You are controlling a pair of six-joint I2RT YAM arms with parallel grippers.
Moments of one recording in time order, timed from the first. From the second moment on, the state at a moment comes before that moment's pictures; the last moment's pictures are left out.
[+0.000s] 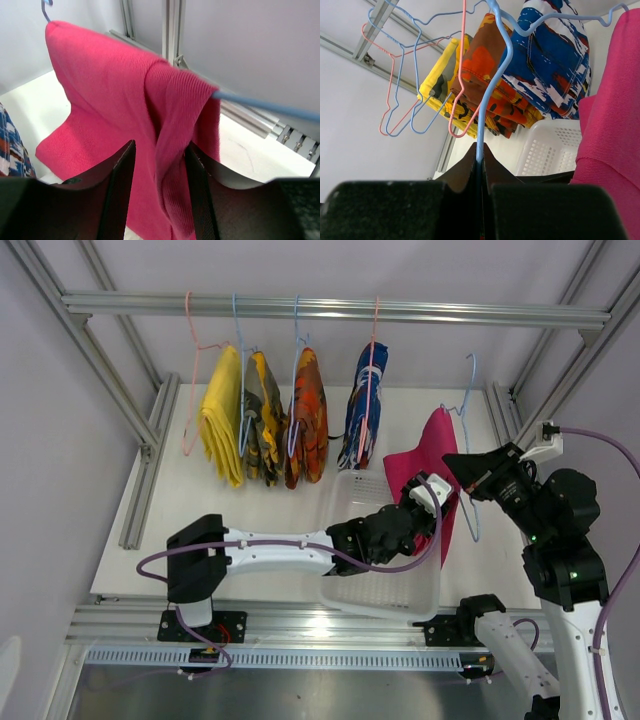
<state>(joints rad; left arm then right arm) -1.35 1.79 1.31 0.45 -0.54 -0.03 0.17 0.65 1.15 -0.55 -0.30 0.78</state>
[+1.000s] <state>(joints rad) -1.35 1.84 1.41 0.45 -0.54 -0.01 0.17 0.63 1.12 -0.56 -0.31 0.77</state>
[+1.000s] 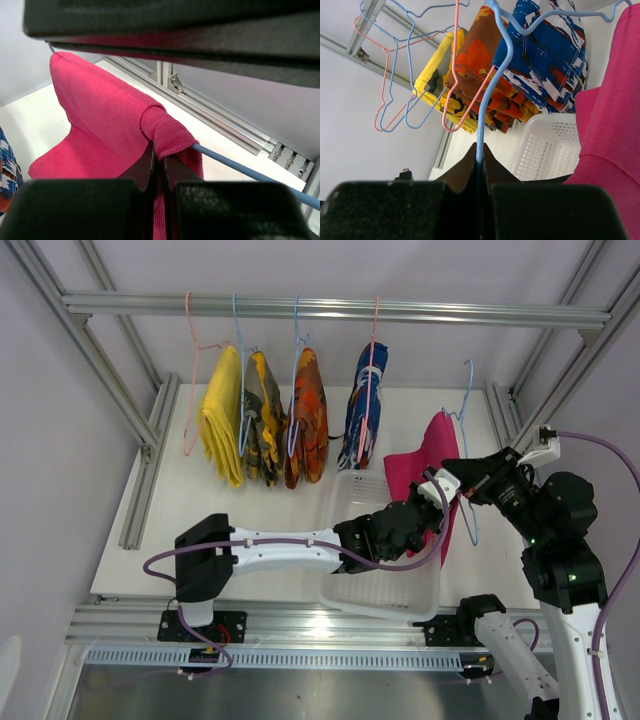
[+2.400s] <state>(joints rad) -1.36 1.71 1.41 0.33 -0.63 0.19 0.18 0.47 0.82 -0.36 -0.30 0.78</state>
